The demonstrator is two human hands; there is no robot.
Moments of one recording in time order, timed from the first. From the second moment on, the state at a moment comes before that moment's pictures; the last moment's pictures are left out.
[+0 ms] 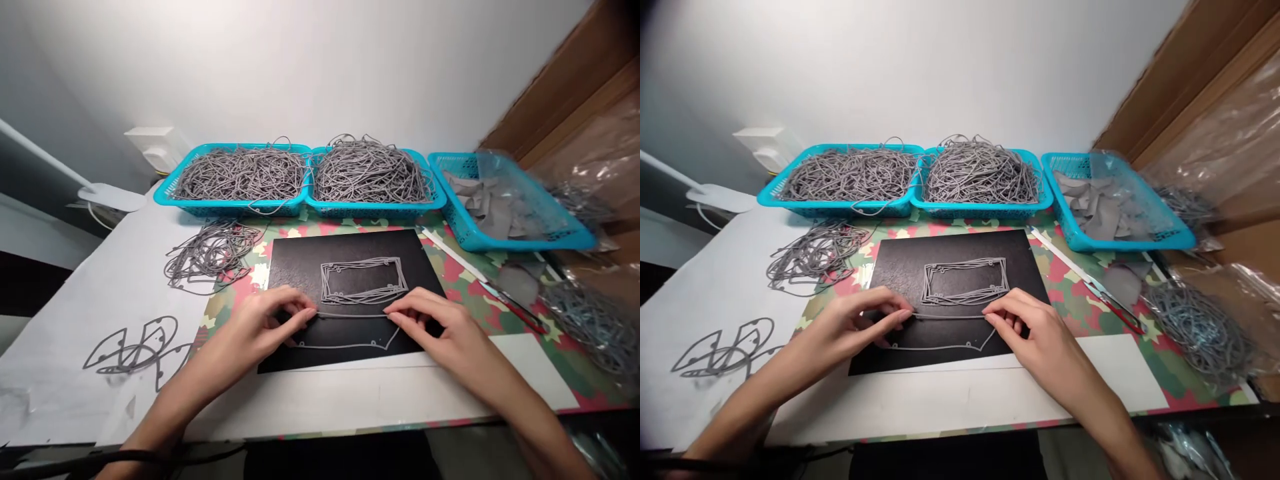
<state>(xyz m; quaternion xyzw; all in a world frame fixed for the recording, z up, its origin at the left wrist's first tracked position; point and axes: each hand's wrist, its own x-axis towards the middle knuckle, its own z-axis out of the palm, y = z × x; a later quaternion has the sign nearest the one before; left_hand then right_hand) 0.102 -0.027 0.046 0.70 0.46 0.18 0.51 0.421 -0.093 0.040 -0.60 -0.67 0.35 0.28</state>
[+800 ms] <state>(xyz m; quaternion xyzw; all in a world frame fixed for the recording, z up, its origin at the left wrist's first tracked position) 0.088 -0.024 0.029 0.78 0.47 0.17 0.38 0.417 -0.104 0.026 -0.58 -0.65 0.34 0.35</state>
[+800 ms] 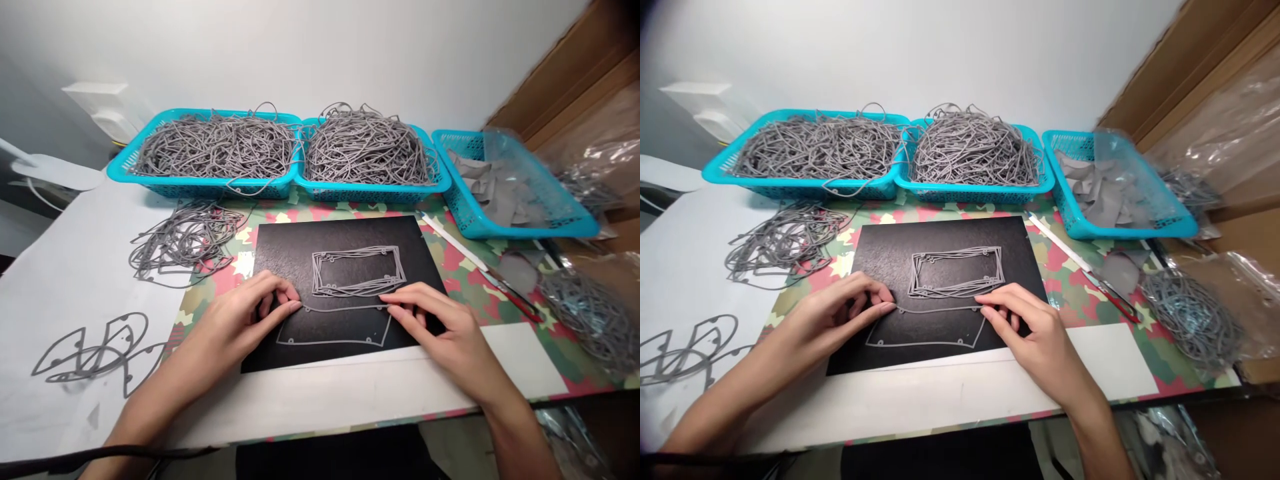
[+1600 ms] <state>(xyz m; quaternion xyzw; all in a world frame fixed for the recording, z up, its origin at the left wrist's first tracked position) 0.109 -0.035 0.054 0.80 0.45 0.14 0.37 0.420 -0.102 0.037 -0.49 -0.57 0.50 0.44</state>
